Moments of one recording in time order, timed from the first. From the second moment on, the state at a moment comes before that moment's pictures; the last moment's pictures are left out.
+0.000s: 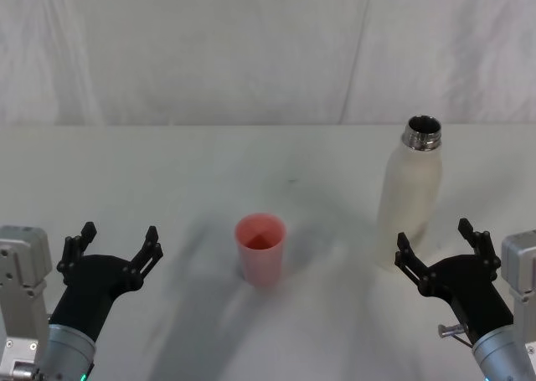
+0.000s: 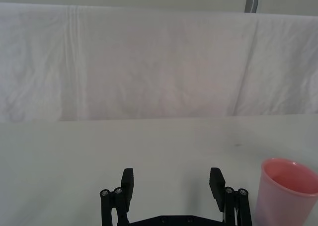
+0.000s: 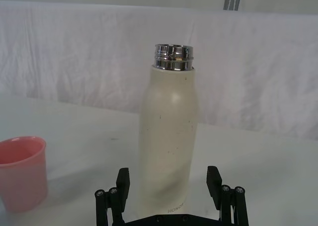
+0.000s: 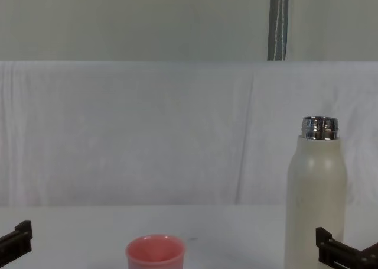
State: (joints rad) left arm 0.27 0.24 0.04 -1.85 -0.25 -0.02 -0.02; right arm -0.17 0.19 -0.26 -1.77 0.07 -0.06 -0.03
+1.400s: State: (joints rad) left arm 0.27 0.24 0.04 -1.85 -0.25 -0.02 -0.02; right arm -0.17 0.19 -0.26 -1.77 0.07 -0.06 -0.03
